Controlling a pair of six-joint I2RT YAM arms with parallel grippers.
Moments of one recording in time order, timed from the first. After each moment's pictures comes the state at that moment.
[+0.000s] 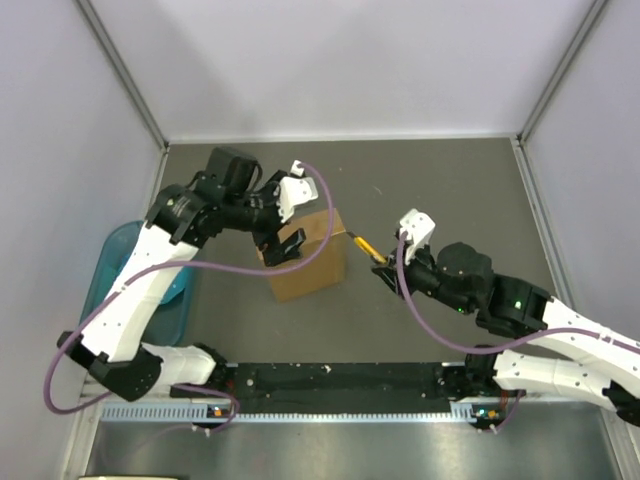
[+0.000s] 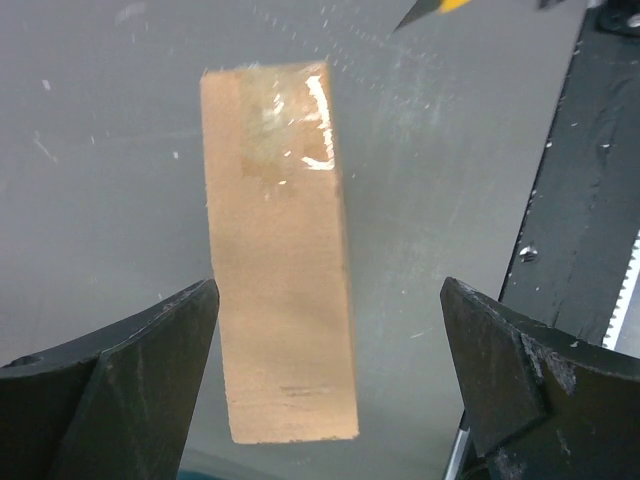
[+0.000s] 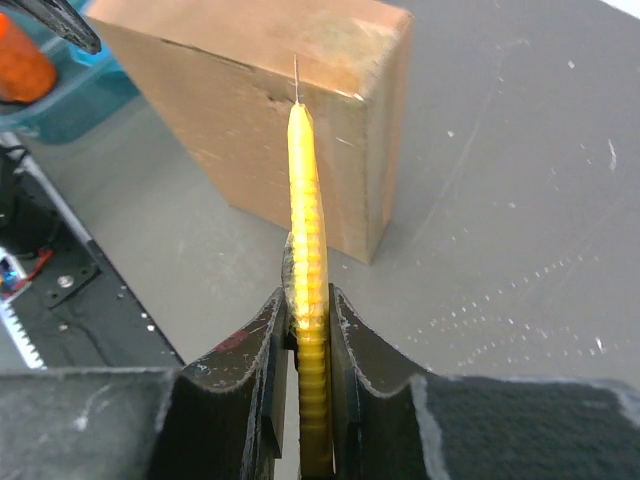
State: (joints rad) left arm -0.57 1.30 1.64 -1.16 0.45 0.54; right arm 1.10 0.78 0.90 -0.44 0.27 0.17
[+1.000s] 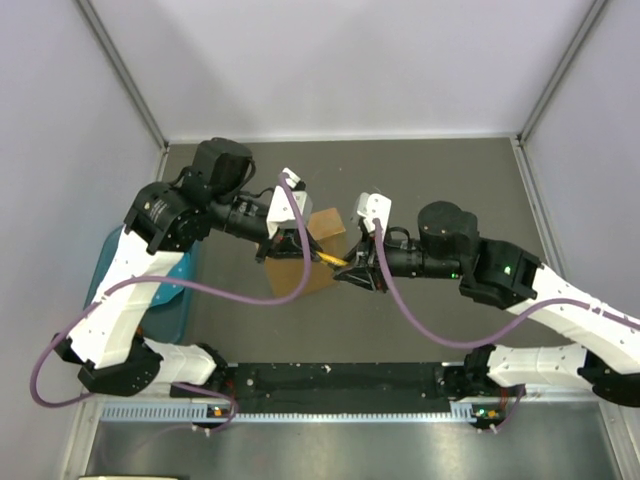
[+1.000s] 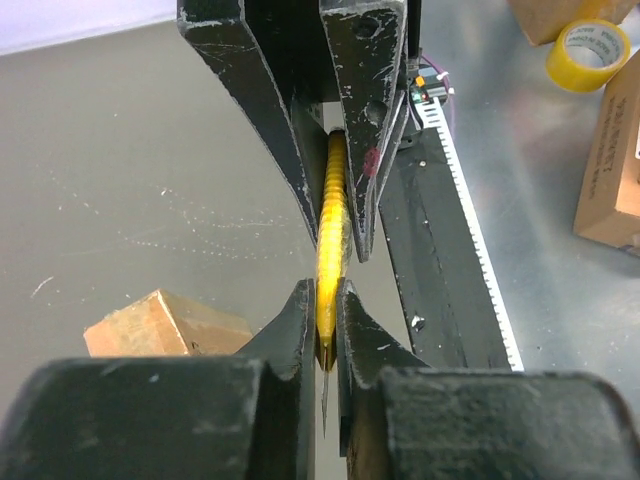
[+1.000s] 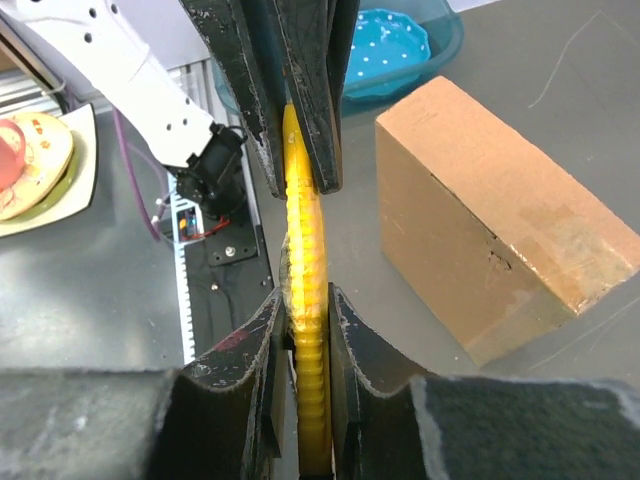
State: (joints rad) left arm -0.69 1.31 1.89 -1.26 0.93 0.66; right arm 1.11 1.05 1.31 -0.53 -0.25 0.04
